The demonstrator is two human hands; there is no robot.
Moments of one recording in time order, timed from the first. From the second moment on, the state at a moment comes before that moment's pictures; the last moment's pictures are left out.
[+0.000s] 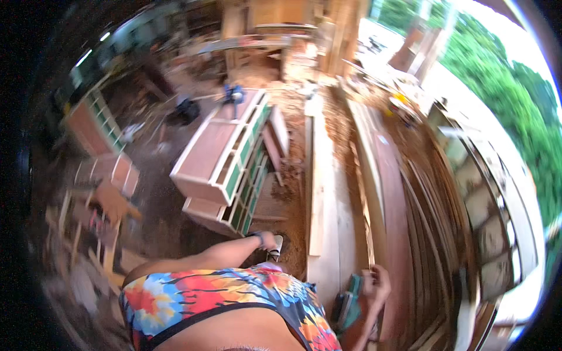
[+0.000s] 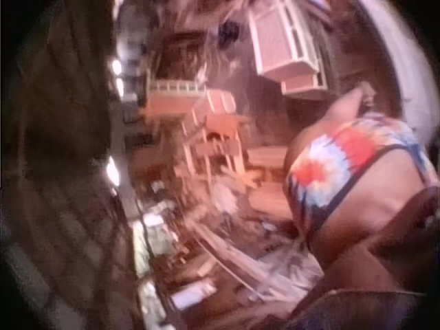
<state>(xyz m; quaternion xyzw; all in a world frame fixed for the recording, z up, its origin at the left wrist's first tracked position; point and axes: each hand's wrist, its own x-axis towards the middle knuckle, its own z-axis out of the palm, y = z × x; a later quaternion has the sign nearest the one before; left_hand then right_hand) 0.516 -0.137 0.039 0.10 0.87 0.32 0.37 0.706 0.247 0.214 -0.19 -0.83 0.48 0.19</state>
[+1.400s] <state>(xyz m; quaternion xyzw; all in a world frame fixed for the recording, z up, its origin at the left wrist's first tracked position) 0.627 -0.173 0.232 -0.22 0.37 0.81 0.40 0.625 0.023 0.274 0.20 -0.59 0.68 -0.38</state>
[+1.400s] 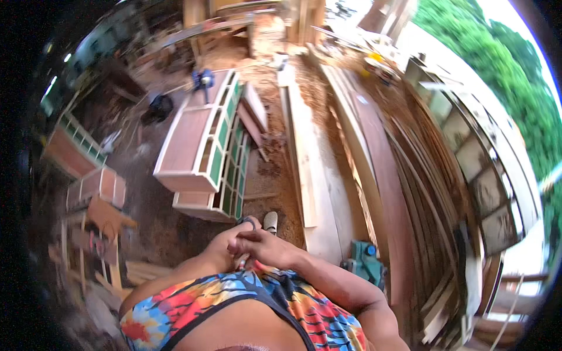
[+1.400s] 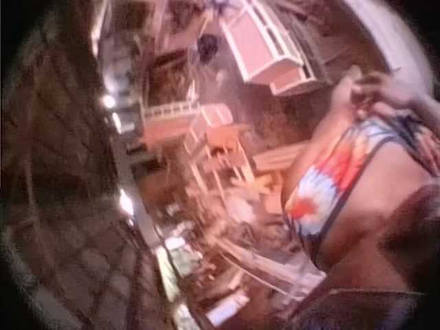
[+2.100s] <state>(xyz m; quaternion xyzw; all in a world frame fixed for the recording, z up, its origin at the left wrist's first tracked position) 0.498 0.058 -0.005 0.03 0.94 0.30 0.18 0.807 0.215 0.126 -0.40 -0.88 0.19 0.19</state>
